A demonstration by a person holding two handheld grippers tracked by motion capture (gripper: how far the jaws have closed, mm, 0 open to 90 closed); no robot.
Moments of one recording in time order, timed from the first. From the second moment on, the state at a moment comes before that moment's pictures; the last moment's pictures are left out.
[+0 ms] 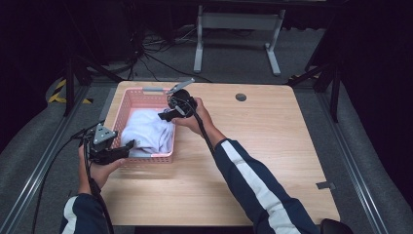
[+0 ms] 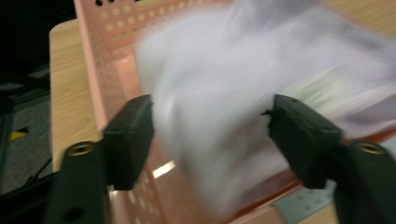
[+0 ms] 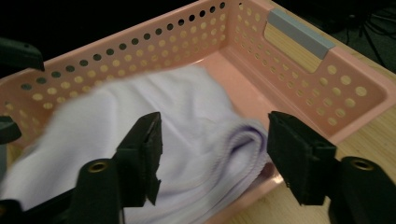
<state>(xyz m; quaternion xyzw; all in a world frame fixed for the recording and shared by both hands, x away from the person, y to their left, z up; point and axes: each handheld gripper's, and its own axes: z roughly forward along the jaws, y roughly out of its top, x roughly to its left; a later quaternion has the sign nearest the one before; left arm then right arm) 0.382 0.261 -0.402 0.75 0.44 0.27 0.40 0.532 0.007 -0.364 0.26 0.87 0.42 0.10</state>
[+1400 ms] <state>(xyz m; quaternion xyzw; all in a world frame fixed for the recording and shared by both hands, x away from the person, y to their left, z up) 0.317 0.123 -0.461 0.90 0.22 0.15 0.34 0.346 -0.350 -0.446 0.30 0.88 0.33 0.17</state>
